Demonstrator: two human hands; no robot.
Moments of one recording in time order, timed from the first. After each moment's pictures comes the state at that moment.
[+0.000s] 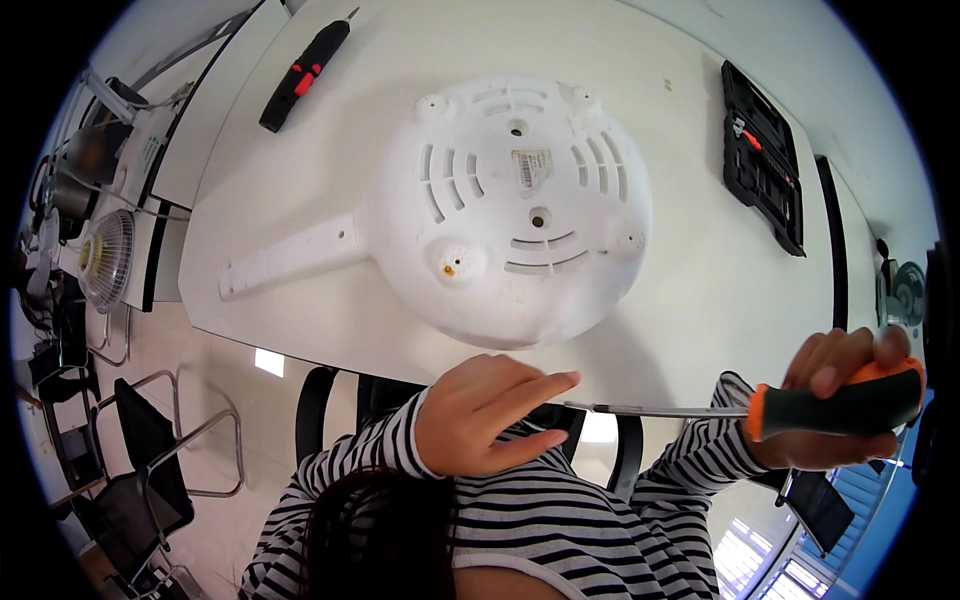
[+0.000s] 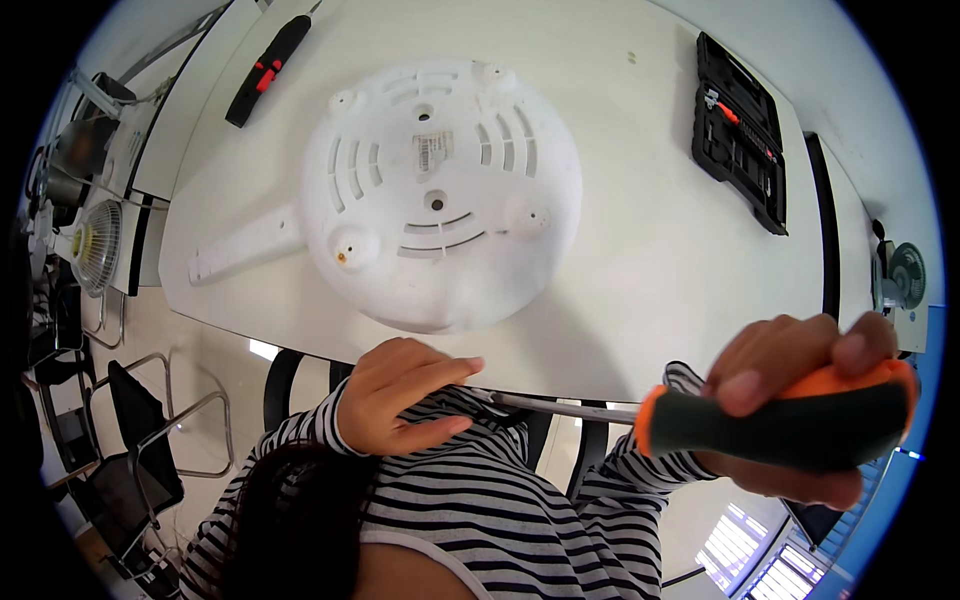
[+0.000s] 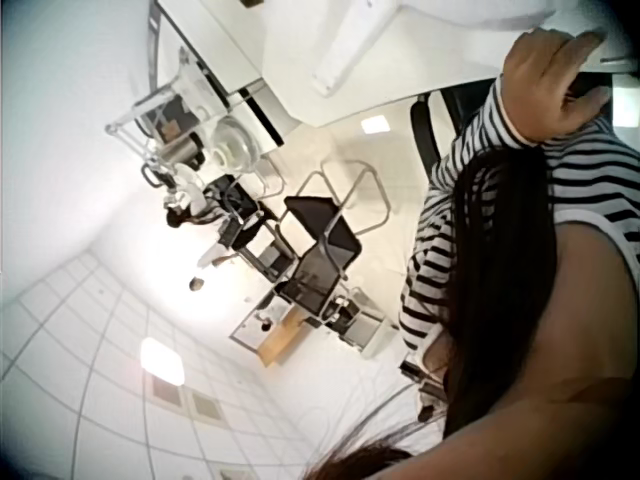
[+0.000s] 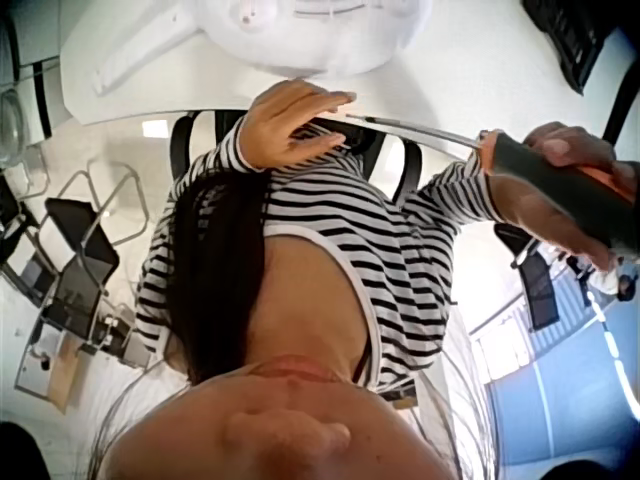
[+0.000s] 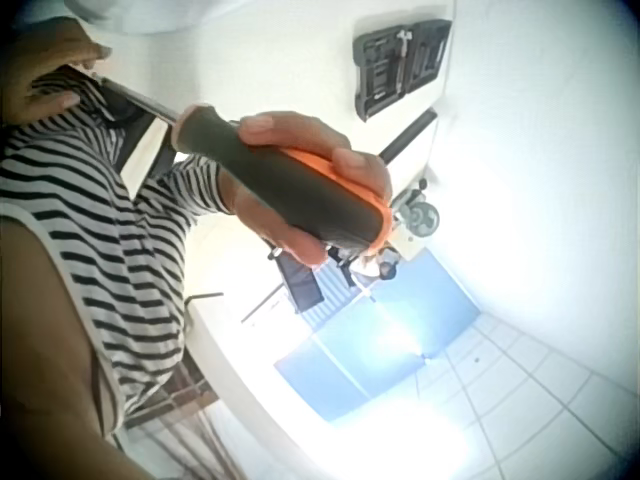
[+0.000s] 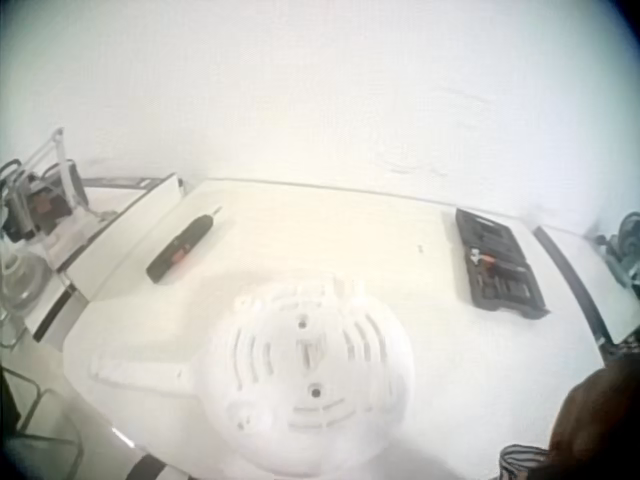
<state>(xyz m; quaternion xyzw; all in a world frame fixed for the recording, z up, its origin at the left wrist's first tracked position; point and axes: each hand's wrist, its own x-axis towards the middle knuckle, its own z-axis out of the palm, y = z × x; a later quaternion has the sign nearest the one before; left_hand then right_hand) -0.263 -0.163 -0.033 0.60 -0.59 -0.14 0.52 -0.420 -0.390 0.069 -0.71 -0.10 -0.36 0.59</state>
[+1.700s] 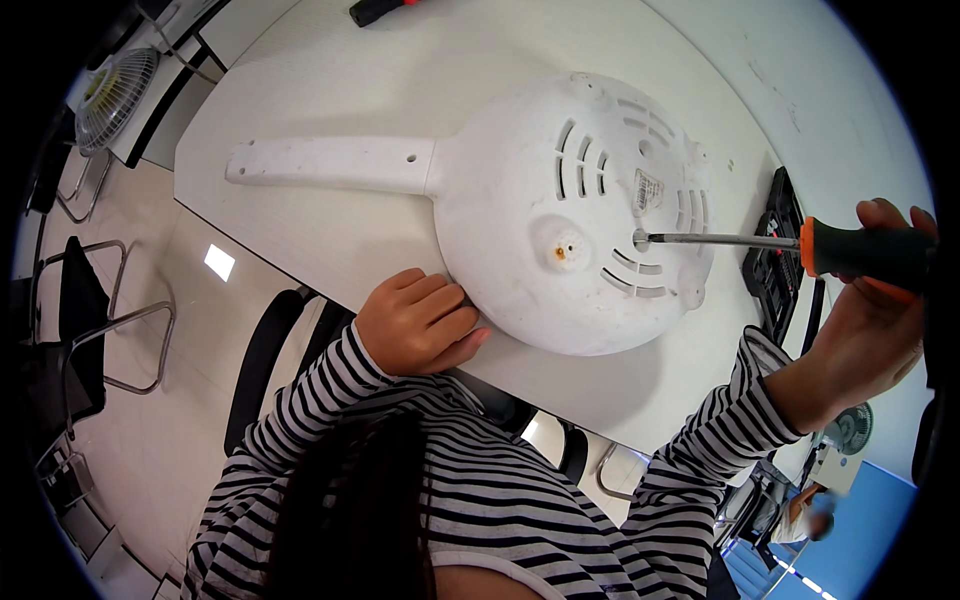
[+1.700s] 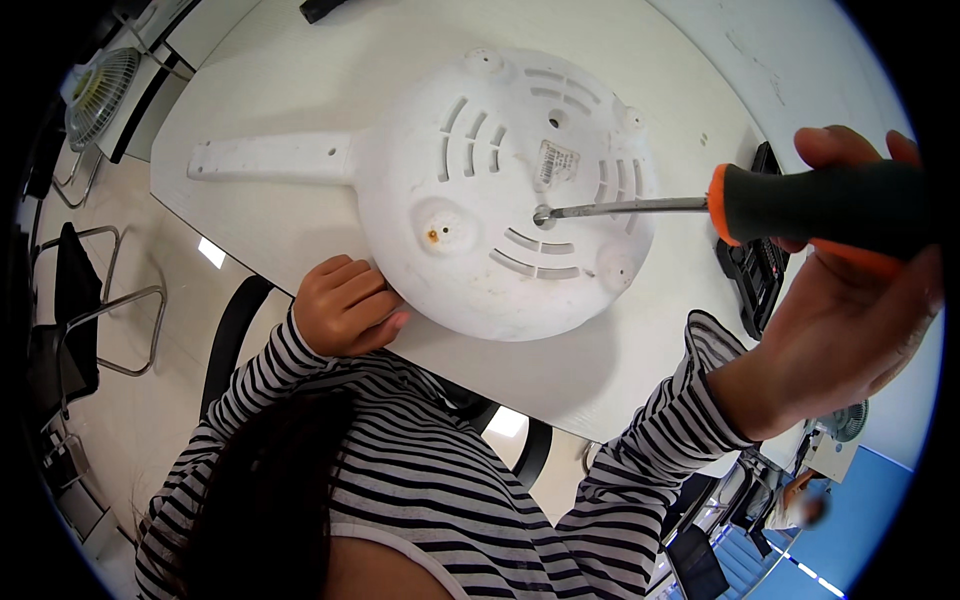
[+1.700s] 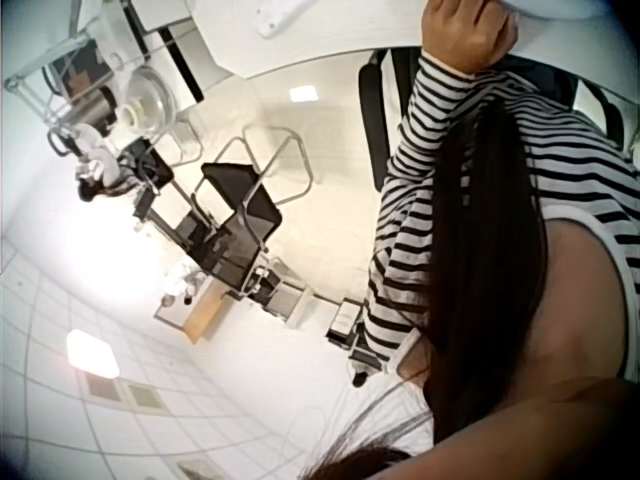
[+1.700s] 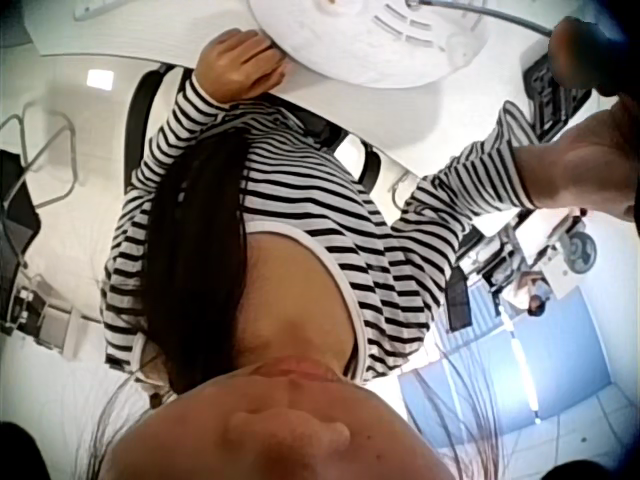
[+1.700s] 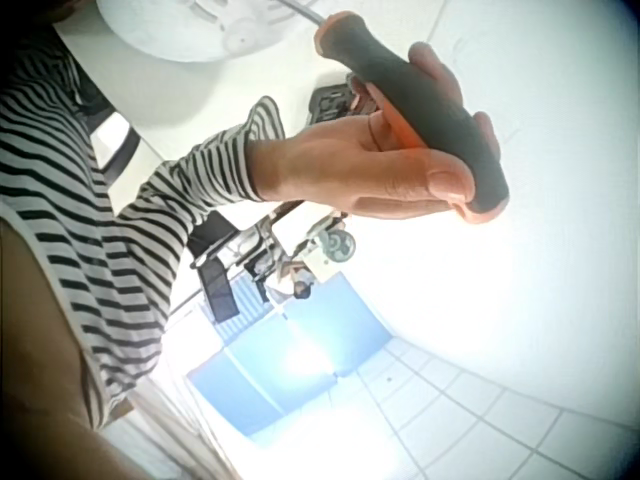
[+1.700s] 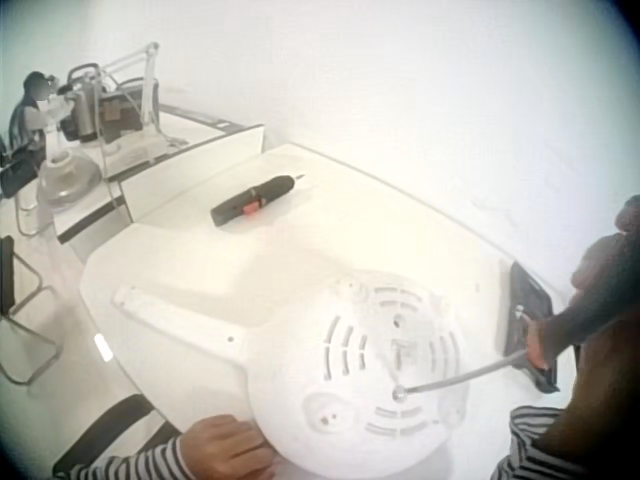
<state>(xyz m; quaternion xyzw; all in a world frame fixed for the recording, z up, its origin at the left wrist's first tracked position) -0.220 -0.126 -0.092 0.73 -0.57 0.14 0.35 -0.290 -0.384 0.112 -0.86 0.03 -0.44 0.27</state>
